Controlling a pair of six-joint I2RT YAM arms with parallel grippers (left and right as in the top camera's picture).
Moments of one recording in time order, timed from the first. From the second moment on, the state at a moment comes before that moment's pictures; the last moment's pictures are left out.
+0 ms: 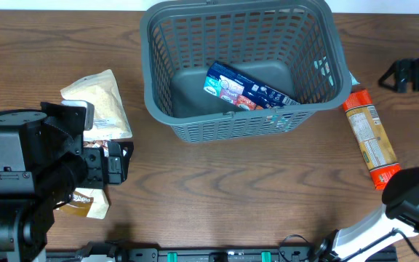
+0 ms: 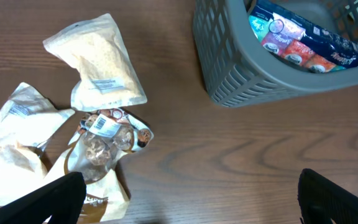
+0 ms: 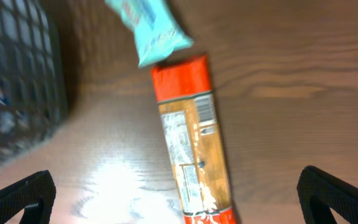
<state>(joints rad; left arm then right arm) -0.03 0.98 1.52 -1.44 0.17 -0.01 -0.51 1.92 2.08 -1.43 -0.22 -0.48</state>
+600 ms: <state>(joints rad) -0.03 0.98 1.52 -1.50 0.17 -0.01 -0.51 2.06 1.62 -1.04 -0.16 -0.68</state>
